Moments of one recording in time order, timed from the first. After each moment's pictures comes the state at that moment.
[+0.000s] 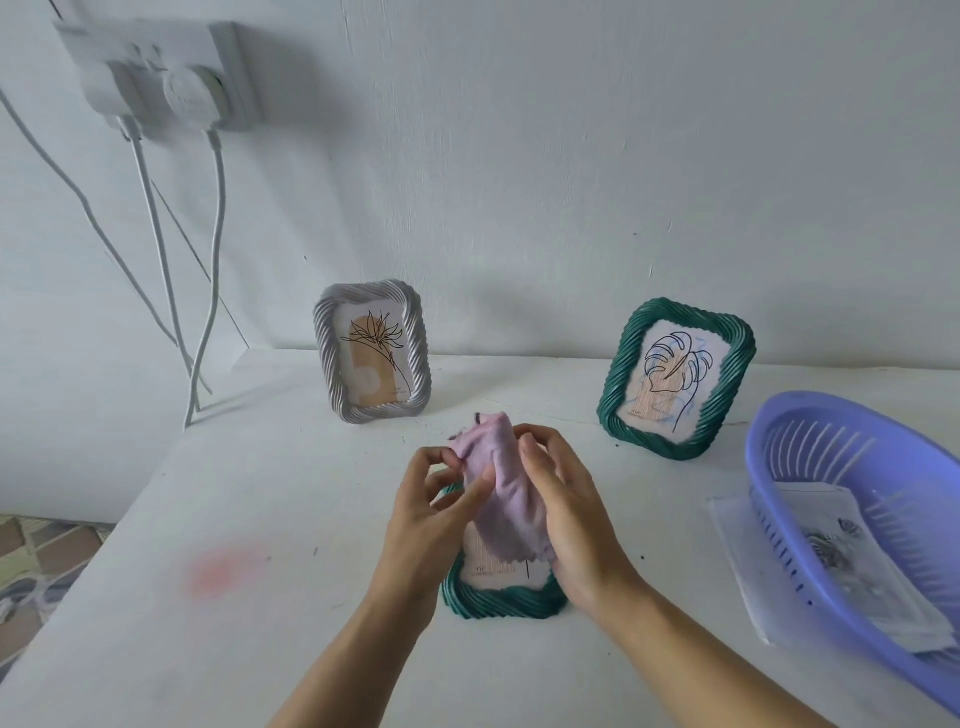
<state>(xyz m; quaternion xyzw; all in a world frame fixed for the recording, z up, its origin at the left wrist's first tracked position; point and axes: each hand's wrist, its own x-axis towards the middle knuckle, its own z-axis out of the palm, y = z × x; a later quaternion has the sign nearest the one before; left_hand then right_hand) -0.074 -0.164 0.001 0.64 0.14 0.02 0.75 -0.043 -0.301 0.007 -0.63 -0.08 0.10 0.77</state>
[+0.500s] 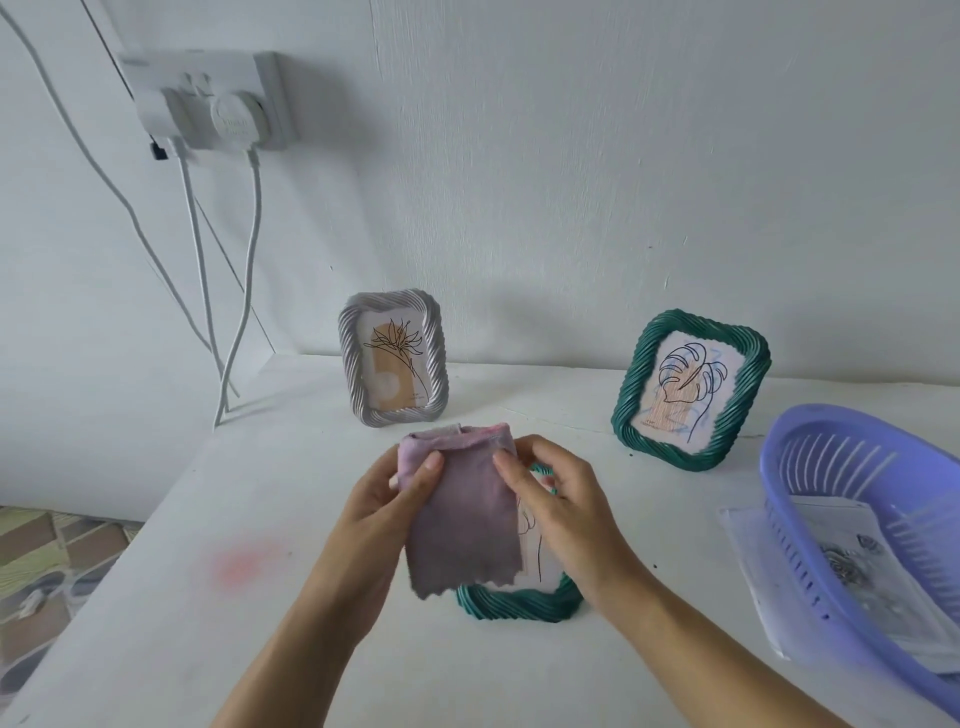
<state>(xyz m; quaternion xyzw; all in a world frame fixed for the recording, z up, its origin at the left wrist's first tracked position) -0.098 -0.124 0.033 0.64 0.09 0.02 0.76 -0.039 -0.296 0.014 -0.72 -0.19 0.06 0.67</state>
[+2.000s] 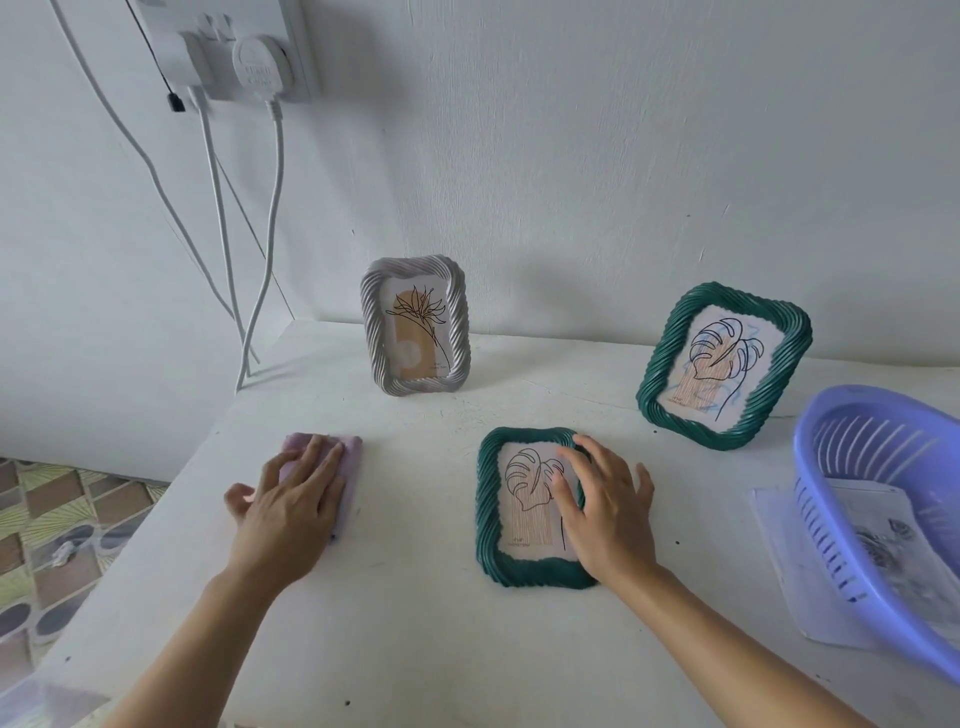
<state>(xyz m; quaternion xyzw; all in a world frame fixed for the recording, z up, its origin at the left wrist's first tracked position) -0.100 0.027 -0.085 0.99 0.13 0.04 0.08 -0.017 -0.317 -0.100 -0.97 -0.10 -0.08 0.22</state>
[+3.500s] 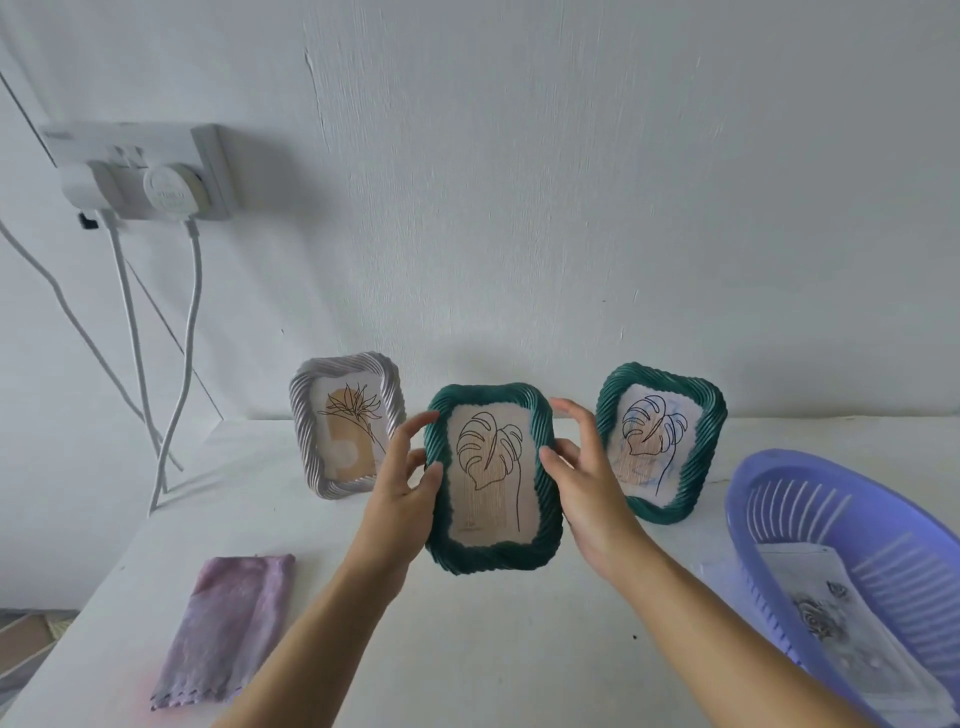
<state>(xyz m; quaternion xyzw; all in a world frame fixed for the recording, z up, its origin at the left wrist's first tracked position) 0.011 -0.142 0.023 0.69 0.05 0.06 0.72 0.053 -0.330 0.012 -0.69 -0.03 0.04 0.72</state>
